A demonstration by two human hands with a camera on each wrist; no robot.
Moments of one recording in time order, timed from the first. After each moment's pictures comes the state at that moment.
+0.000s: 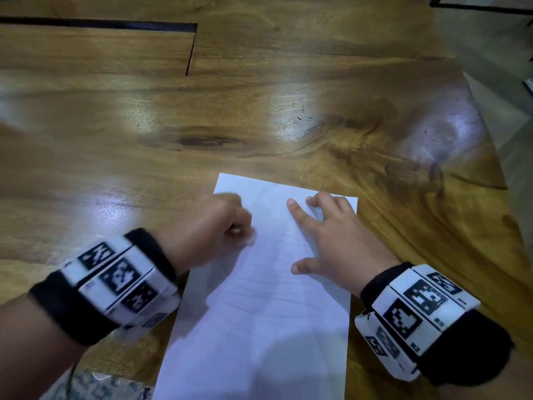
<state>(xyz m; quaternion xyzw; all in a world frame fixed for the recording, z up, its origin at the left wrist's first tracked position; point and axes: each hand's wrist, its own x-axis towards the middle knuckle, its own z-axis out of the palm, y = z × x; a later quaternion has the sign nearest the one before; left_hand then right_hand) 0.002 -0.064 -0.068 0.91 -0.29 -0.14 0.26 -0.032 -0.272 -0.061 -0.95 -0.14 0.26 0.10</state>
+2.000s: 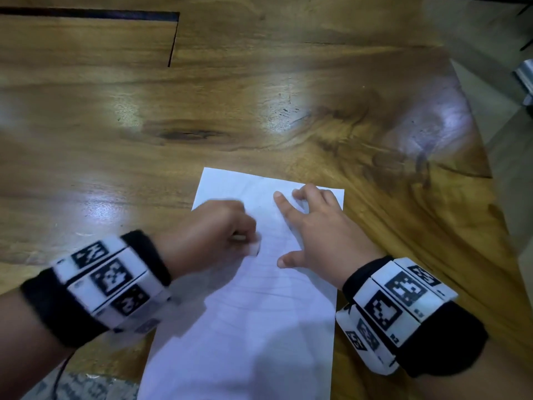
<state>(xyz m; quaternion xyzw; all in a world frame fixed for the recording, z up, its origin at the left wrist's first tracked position) -0.005 -0.085 -0.063 0.89 -0.30 -0.23 0.26 -0.033 -0.272 -0.062 -0.95 -0.13 0.24 0.11</state>
